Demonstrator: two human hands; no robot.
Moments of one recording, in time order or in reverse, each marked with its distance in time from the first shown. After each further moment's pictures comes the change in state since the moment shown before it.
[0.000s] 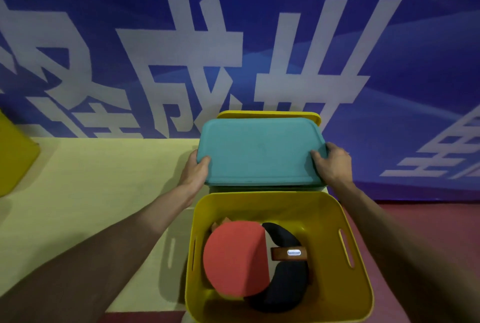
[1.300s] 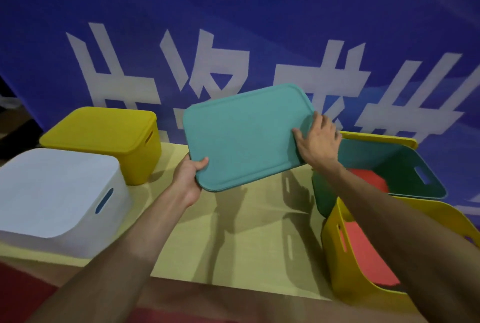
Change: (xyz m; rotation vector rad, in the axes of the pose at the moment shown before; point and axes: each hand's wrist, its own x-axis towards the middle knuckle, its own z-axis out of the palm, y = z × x) left_hand -0.046 -0.071 -0.368 -0.819 0.004 -0.031; right_hand -0.184 -0.339 0.127 -0.154 0.189 -0.363
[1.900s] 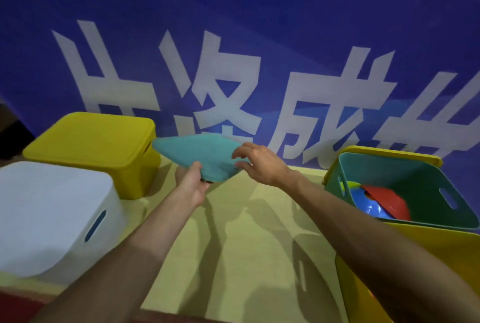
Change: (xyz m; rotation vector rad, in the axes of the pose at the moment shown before) left_hand 0.094 0.011 -0.002 -0.209 0.258 -0.078; right_hand 0.019 -0.100 0.087 0.087 -0.479 -0.677
